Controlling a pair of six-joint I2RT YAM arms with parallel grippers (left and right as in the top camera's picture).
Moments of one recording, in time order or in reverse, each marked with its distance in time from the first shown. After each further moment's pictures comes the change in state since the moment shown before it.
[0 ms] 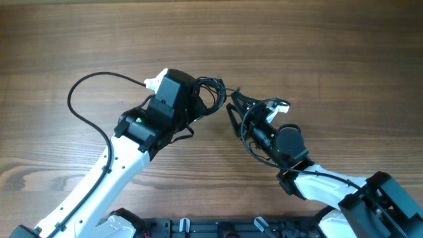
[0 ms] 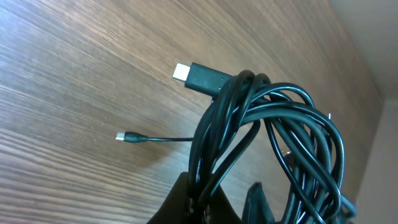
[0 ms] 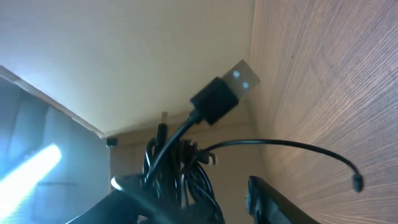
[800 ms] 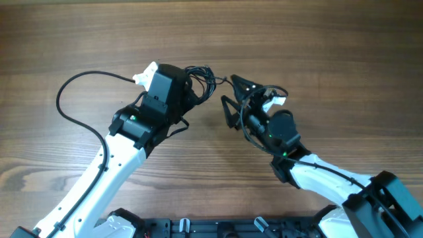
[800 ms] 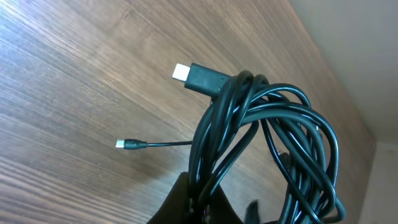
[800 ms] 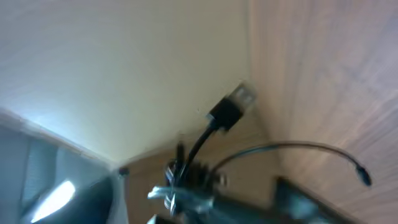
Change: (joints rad) left arm 0.054 0.000 0.000 0.047 -0.092 -0.014; right arm 0.002 0.000 0.163 -0.229 0.064 0.126
